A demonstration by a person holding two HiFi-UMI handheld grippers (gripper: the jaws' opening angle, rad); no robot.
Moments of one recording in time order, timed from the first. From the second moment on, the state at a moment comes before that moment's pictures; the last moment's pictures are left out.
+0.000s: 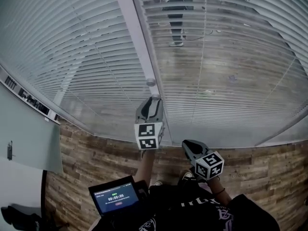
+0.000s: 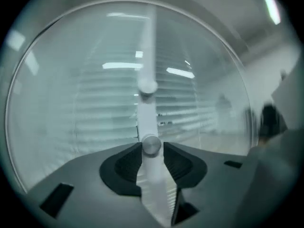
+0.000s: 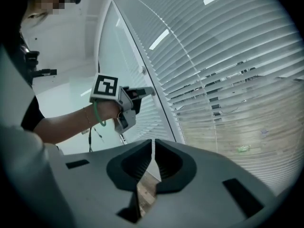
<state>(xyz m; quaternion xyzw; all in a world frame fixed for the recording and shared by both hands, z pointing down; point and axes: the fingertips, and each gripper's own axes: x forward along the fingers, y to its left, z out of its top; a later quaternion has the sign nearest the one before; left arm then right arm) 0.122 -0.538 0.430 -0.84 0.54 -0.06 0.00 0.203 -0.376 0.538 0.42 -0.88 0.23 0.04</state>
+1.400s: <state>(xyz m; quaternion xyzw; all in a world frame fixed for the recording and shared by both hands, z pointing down) 0.132 -0.537 0.433 -0.79 0.51 -0.24 0.24 0.206 -0.381 0.562 0.43 -0.87 0.24 0.05</state>
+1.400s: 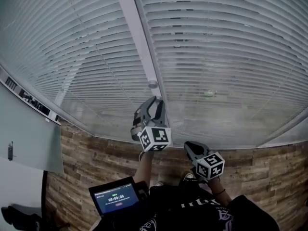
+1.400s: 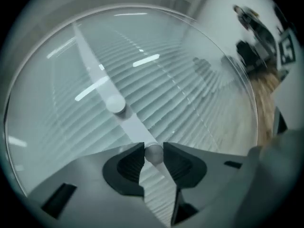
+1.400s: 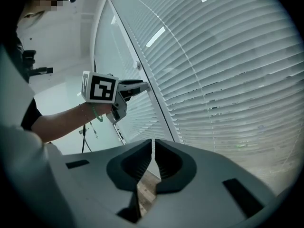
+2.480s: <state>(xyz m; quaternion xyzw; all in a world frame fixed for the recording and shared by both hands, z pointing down) 0.103 -0.438 0.489 -0.92 0.38 -0.09 -0.04 0.179 -0.351 0.548 0.50 -0.83 0.25 0.03</state>
